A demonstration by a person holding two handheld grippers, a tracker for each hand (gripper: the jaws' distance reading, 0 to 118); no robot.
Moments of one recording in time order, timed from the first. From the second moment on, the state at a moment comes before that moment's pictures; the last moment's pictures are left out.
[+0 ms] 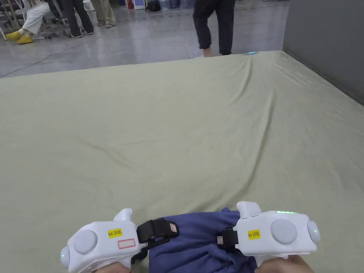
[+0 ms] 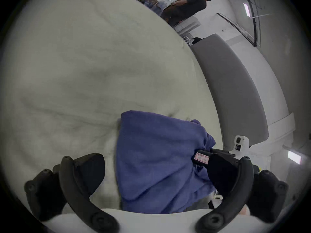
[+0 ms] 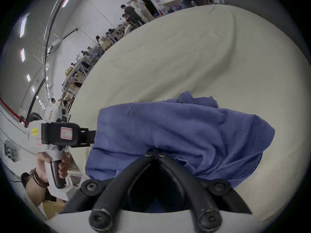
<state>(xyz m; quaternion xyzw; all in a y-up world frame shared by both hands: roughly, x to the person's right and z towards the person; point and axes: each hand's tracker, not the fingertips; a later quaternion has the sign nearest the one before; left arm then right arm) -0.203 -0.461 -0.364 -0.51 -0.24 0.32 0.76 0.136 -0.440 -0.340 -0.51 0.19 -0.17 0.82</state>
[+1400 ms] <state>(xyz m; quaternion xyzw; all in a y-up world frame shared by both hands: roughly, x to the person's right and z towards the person) -0.723 -0.401 -0.302 -0.43 -0.03 0.20 0.88 -0.381 -0.393 -0.349 -0.33 0.40 0.08 0.85</state>
